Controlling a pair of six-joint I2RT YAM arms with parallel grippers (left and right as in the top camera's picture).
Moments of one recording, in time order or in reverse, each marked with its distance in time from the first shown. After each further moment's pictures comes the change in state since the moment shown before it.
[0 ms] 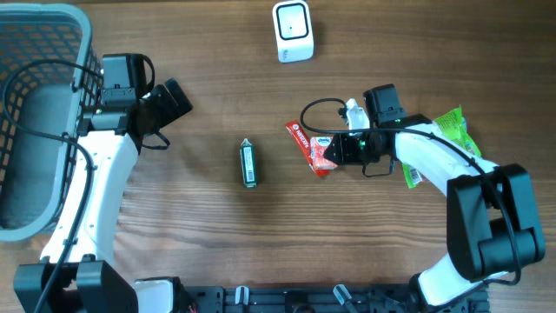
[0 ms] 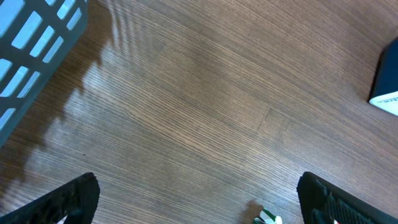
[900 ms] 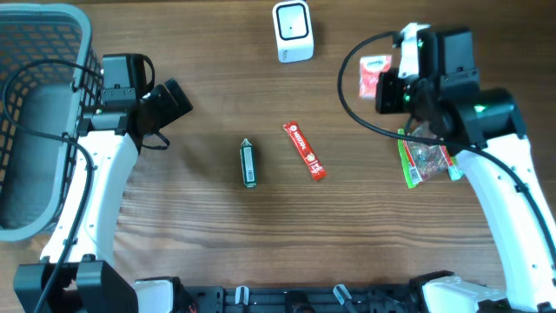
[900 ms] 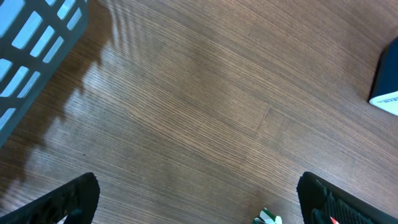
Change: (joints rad) left arm 0.000 0.000 0.000 0.000 0.000 0.000; right arm 0.001 -0.364 0.514 -0.429 0.485 0.002
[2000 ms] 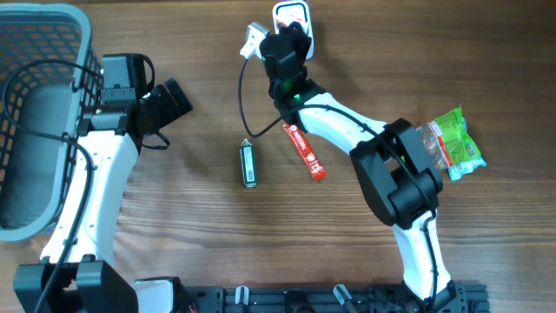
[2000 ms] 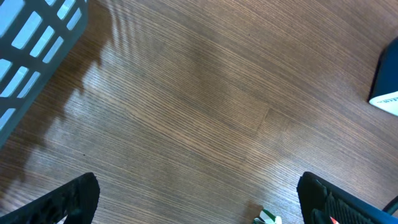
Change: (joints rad) left arm 0.000 0.000 0.000 0.000 0.000 0.000; right arm 0.350 0.843 0.111 1.254 0.736 -1.322
